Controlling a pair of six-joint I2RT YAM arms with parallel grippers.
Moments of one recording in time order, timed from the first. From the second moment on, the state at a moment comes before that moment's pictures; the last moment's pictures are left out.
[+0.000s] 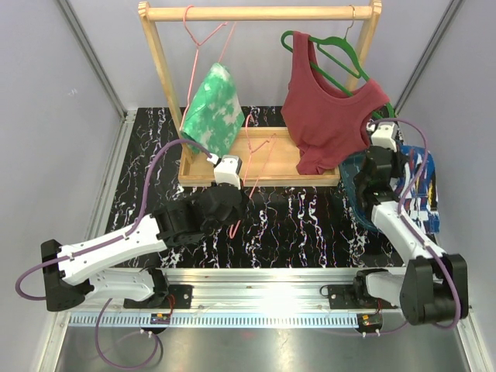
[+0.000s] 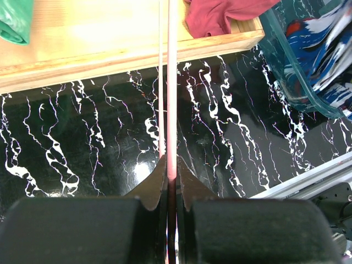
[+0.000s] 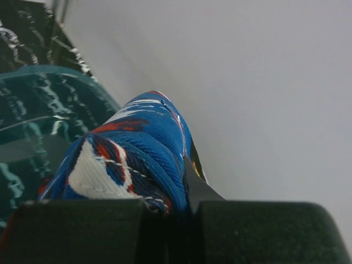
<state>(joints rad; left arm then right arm) -1.14 1.13 1.09 -0.54 -0.55 -0.68 0.11 1.16 0.70 0.39 0.93 -0.52</state>
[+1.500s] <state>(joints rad) -1.14 1.21 1.44 -0.75 -0.65 -0.59 0.12 1.11 0.85 -0.07 0.49 0.28</state>
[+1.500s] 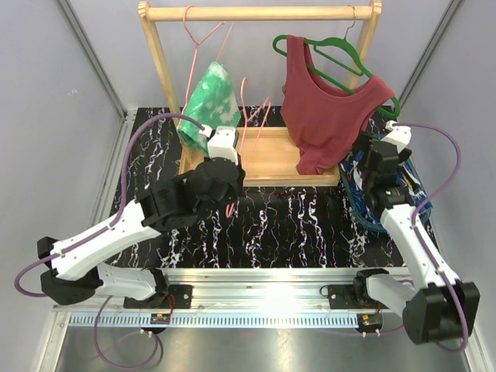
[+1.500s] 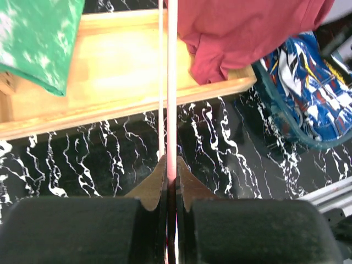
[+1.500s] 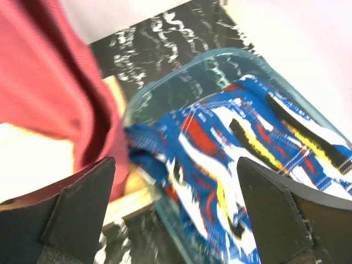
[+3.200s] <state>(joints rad) -0.78 1.81 2.13 -0.72 -0.48 -0.29 0.12 0.39 1.02 -0.67 -0.36 0.43</state>
